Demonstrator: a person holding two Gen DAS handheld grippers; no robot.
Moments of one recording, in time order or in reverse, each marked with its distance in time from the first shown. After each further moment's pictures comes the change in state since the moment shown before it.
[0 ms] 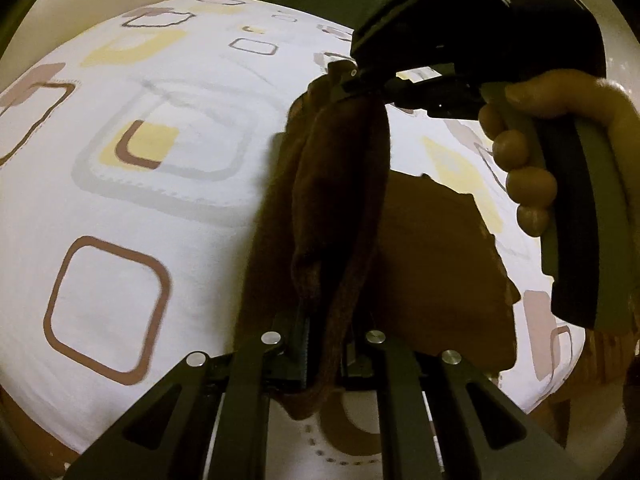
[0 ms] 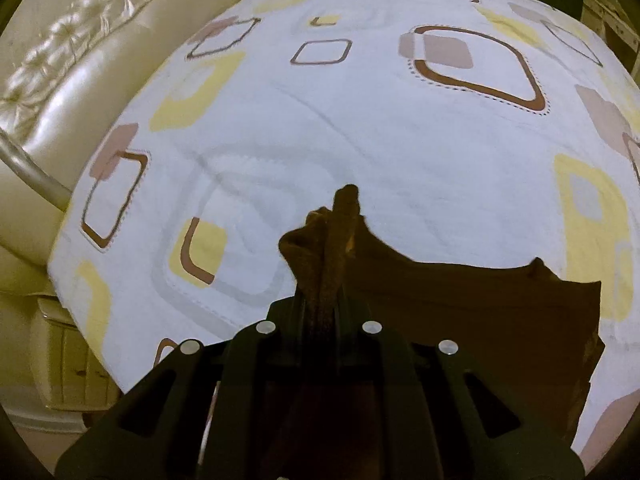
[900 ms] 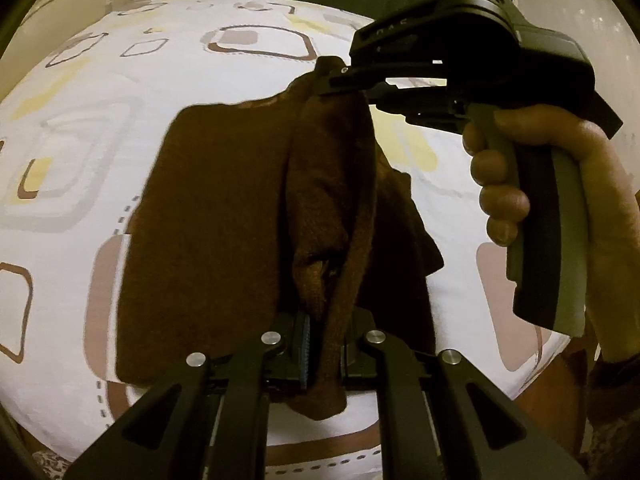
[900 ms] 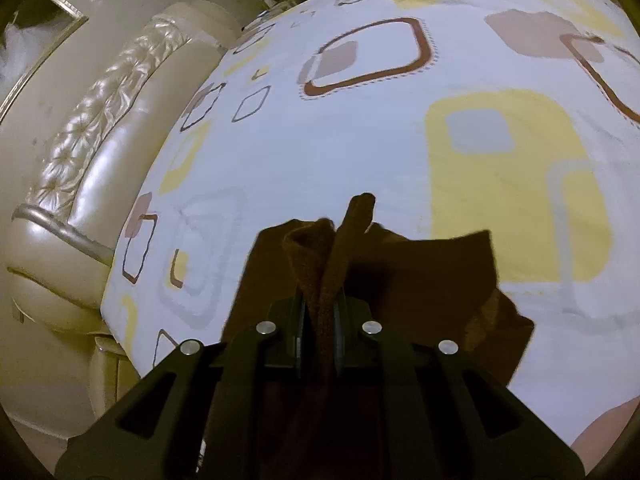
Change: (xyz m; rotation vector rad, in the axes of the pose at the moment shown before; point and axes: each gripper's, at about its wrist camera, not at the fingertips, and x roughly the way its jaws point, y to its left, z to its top) left arm 0.043 -0.171 -0.036 0.182 0.105 -0.006; right arm -0.051 -0.211 -0.056 0.219 -0.113 0.230
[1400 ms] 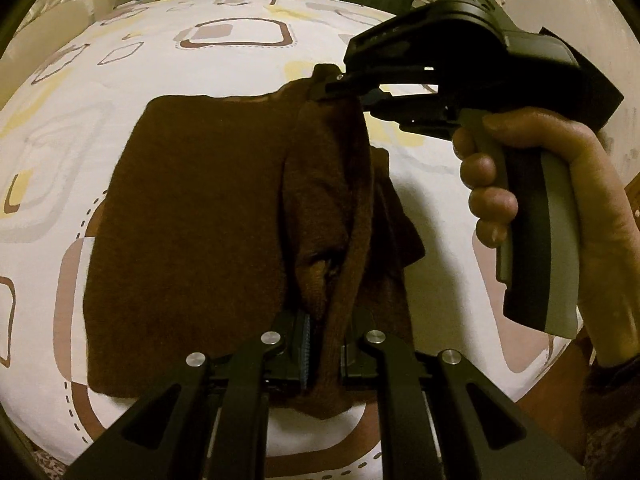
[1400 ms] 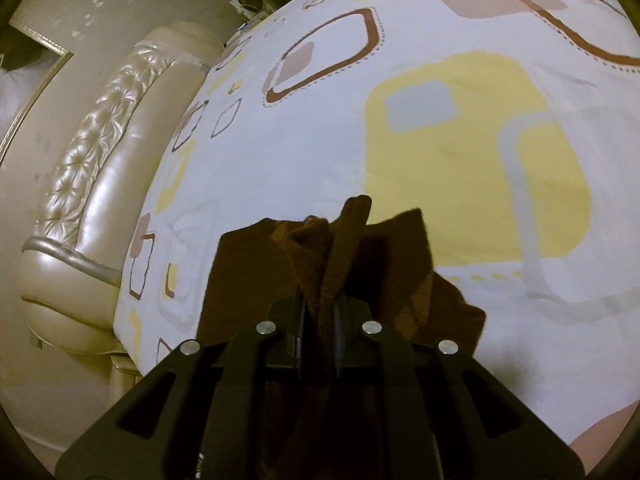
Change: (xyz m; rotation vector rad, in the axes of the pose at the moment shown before) left arm 0.026 -0.034 -0.006 0.061 0.030 0.035; right arm -0.002 -0.062 -0.011 0.107 -0.014 0.049
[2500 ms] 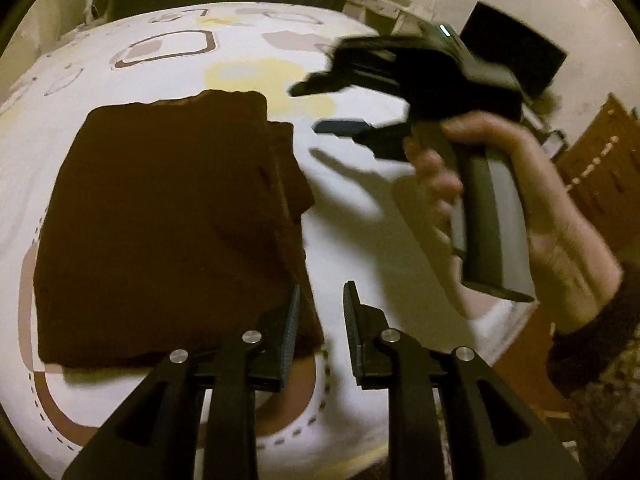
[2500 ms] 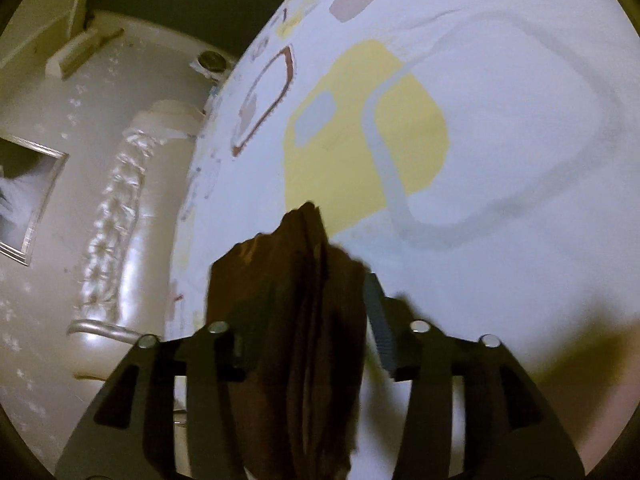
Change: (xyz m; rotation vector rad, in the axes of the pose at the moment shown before) left arm -0.015 -0.027 -0.035 0.143 -0.017 -0.164; right arm -0.053 -0.089 -0.047 0.301 -0.140 0.143
